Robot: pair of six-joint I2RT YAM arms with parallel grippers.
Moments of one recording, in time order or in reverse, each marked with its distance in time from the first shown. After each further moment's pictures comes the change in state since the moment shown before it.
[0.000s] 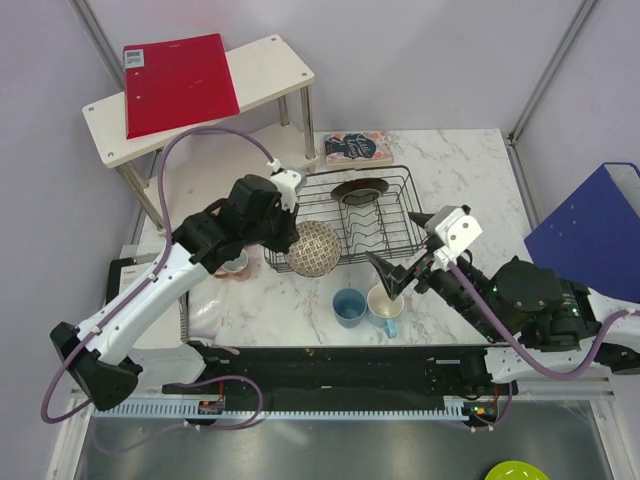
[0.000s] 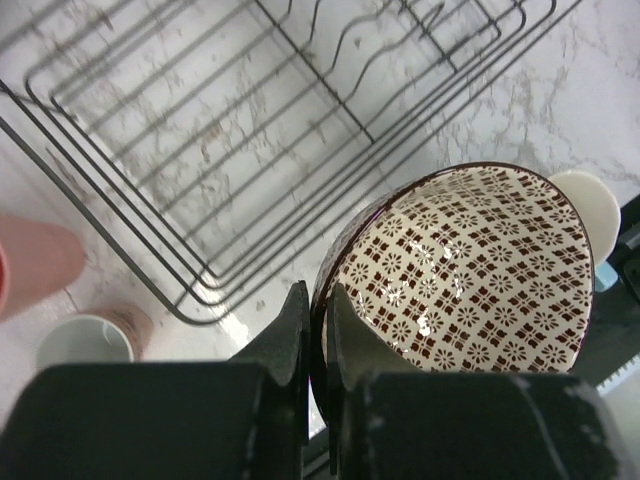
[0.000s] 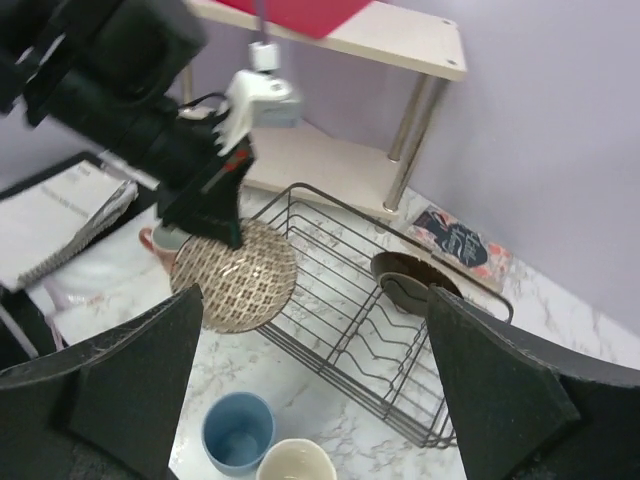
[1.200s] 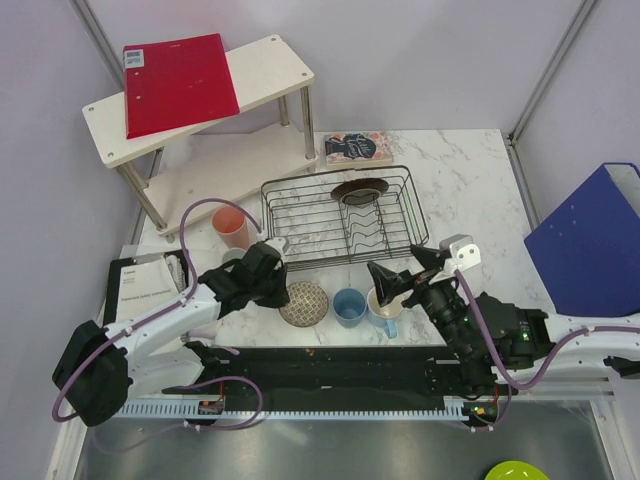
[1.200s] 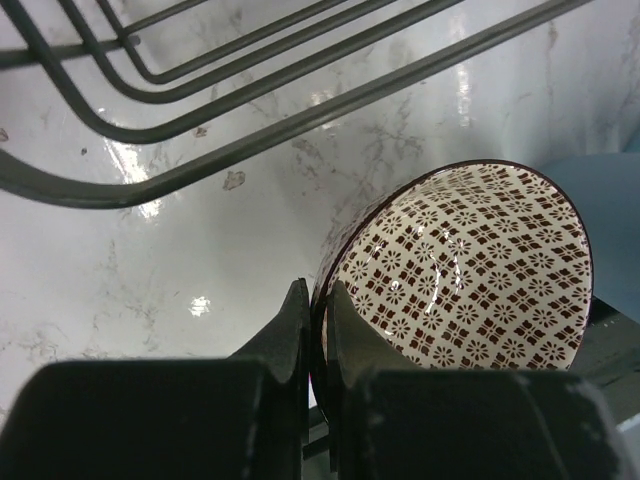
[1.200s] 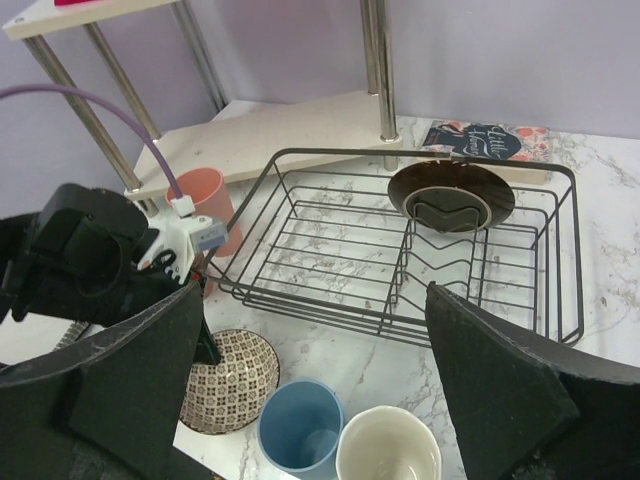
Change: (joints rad) left arm -0.006 -0.124 -0.709 0.327 0.017 -0.335; right arm 0.000 -0.209 -0.546 0.412 0.266 0.340
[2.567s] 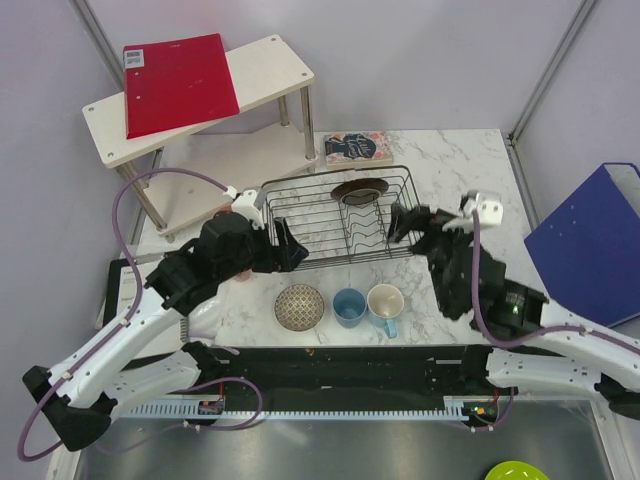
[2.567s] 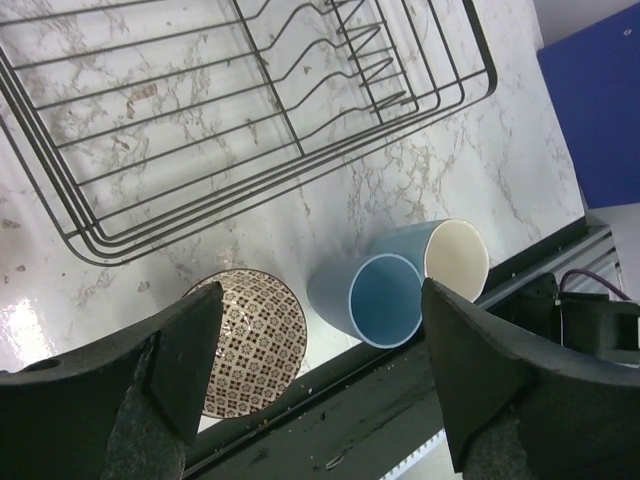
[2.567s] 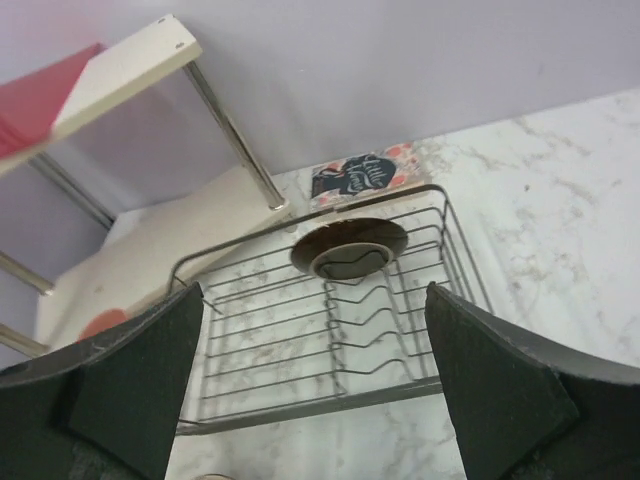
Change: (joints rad) left arm -0.018 -0.196 0.376 -0.143 -0.055 -0.112; right arm -0.342 0.103 0.112 -0.057 0.038 0.189
